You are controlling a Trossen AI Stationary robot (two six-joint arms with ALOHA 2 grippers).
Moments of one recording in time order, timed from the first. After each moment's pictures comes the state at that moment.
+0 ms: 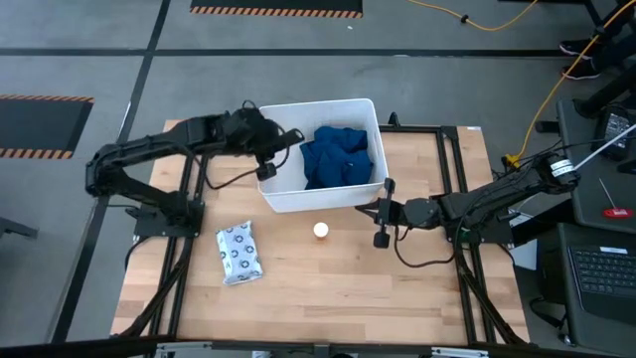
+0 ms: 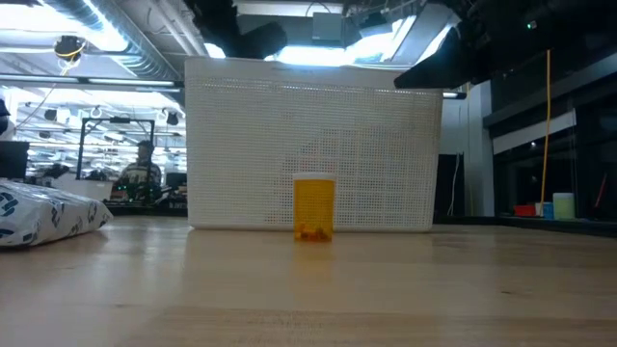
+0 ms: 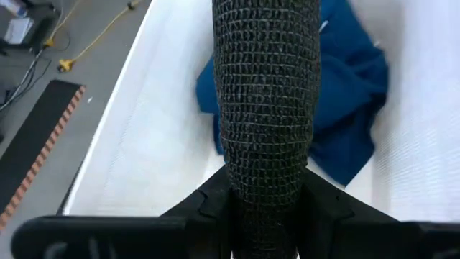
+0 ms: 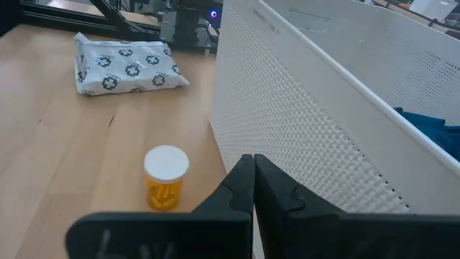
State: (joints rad) left arm 0.31 1.27 1.34 -0.86 -0.23 0.15; right arm 0.26 1.17 0.52 0.31 0.49 -0.06
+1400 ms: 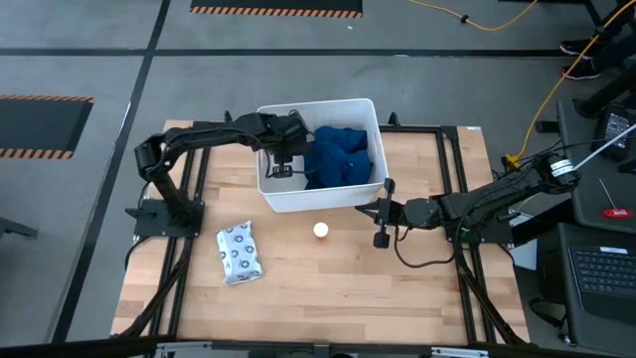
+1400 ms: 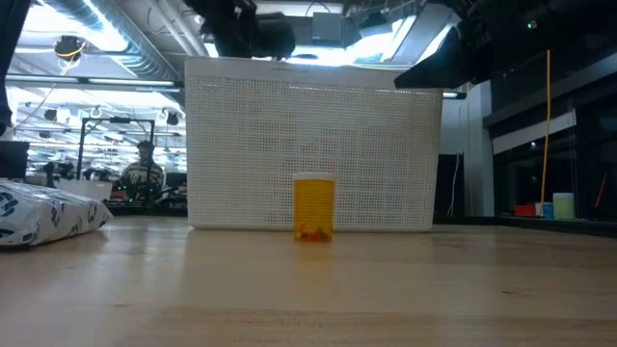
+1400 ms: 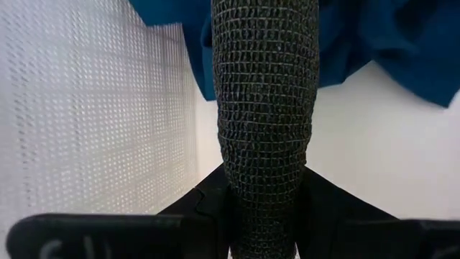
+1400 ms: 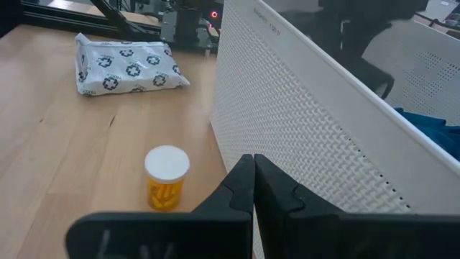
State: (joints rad) left arm 0.44 1.70 1.41 -0.90 -0.23 0.39; right arm 0.26 1.17 0.52 0.31 0.49 -0.06
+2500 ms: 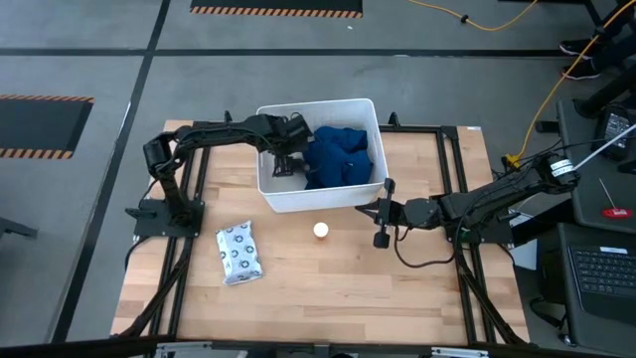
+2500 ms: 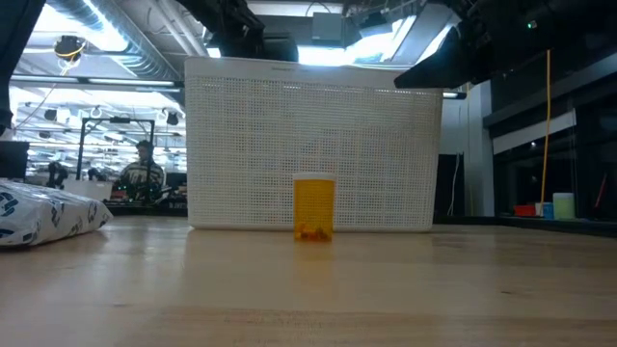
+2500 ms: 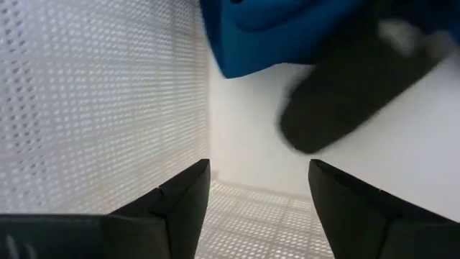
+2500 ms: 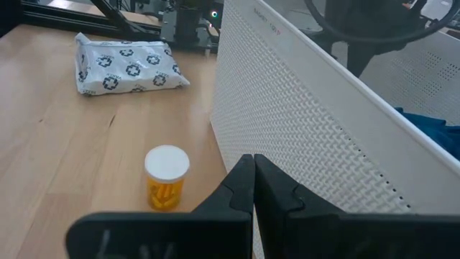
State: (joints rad) left arm 0.45 1.77 1.41 -0.90 -0.31 0.35; right arm 0.26 1.17 0.52 0.30 0.49 -0.06
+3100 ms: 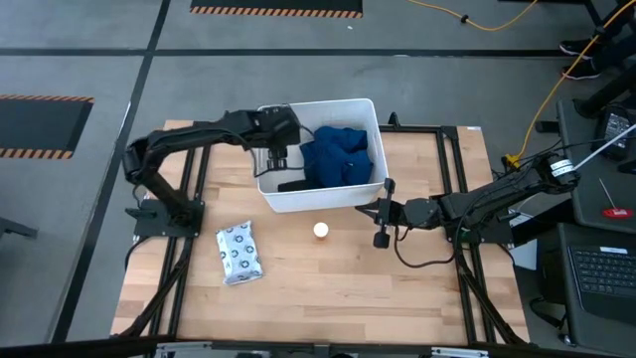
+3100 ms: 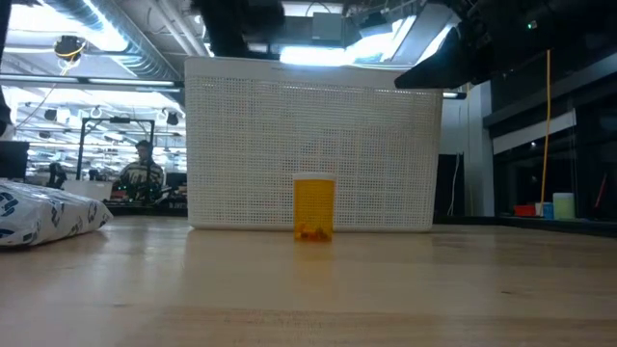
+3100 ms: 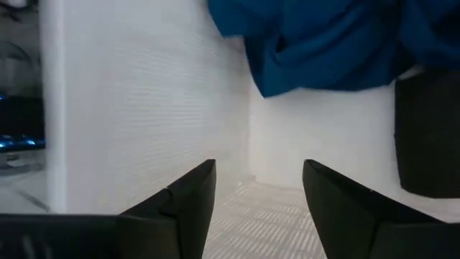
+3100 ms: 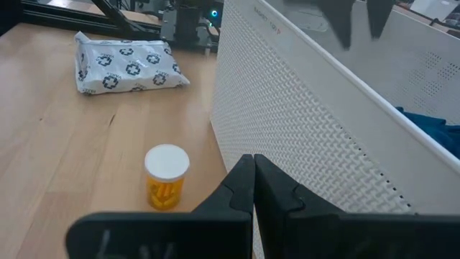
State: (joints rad) left arm 0.42 1.58 1.41 -0.90 -0.36 0.41; right arm 0.26 1.17 0.52 0.30 0.49 -0.06
